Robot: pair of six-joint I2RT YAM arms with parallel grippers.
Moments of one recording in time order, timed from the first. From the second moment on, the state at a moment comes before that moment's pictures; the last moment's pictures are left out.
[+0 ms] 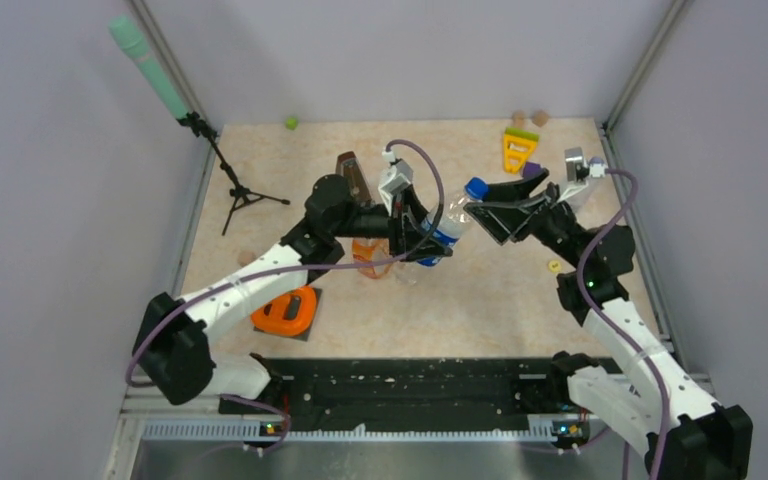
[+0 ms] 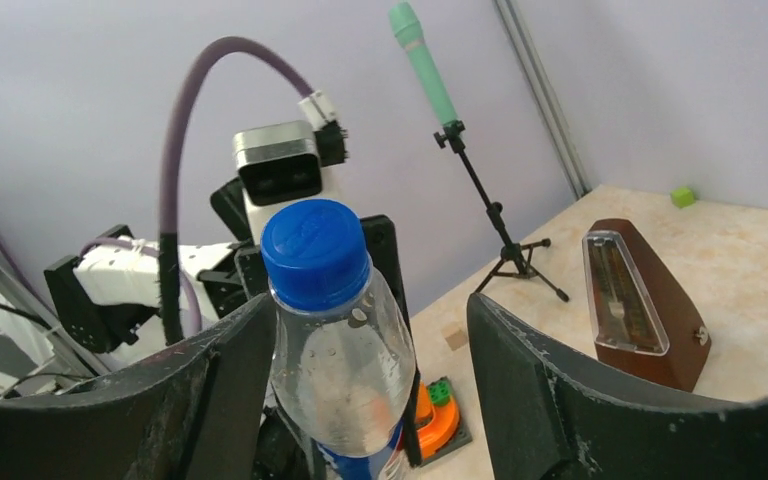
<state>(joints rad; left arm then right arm) -0.71 1.40 1.01 0.55 1.01 -0.54 0.31 0.85 0.64 0.75 -0.65 0.87</state>
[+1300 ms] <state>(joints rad) -1.04 1.24 0.96 -0.11 -0.22 0.29 0.31 0.97 0.76 0.17 -0.65 0.88</state>
